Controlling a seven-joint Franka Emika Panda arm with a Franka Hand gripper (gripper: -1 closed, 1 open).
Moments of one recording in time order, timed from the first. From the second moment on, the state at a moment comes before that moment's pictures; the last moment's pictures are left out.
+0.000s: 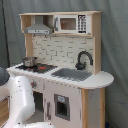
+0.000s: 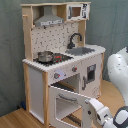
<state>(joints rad) 0.85 0.97 1.00 -1.86 -1.95 0.77 1.34</state>
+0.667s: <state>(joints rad) 0.80 0.97 1.00 -1.88 -1.79 0.73 1.46</state>
